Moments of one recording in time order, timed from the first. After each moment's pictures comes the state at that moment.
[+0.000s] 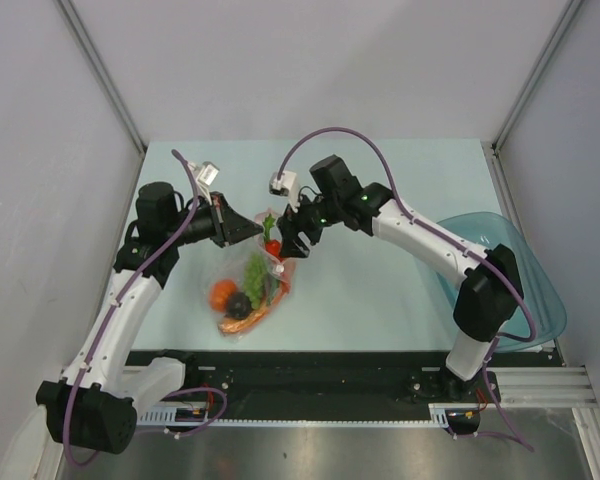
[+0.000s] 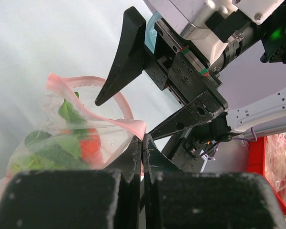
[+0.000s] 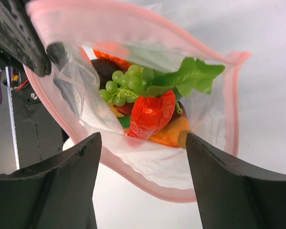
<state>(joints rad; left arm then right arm) -0.16 1.01 0.96 -0.30 0.87 -0.41 0.76 1.75 1.59 -0.55 -0.60 -0.22</state>
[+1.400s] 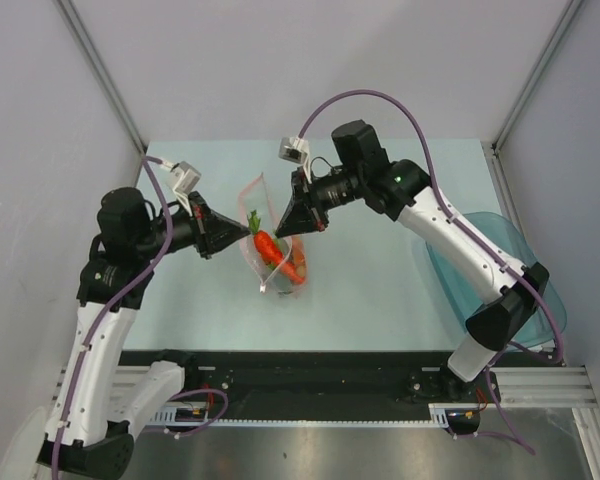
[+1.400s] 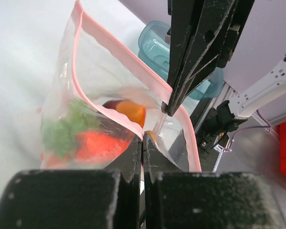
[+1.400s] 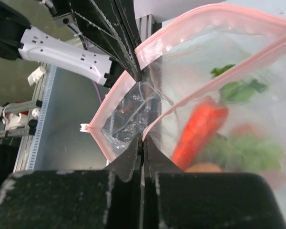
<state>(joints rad) -0.17 0.86 1.15 -0.56 0.85 -0.23 0.72 1.66 1.81 -0.67 -0.96 0.00</state>
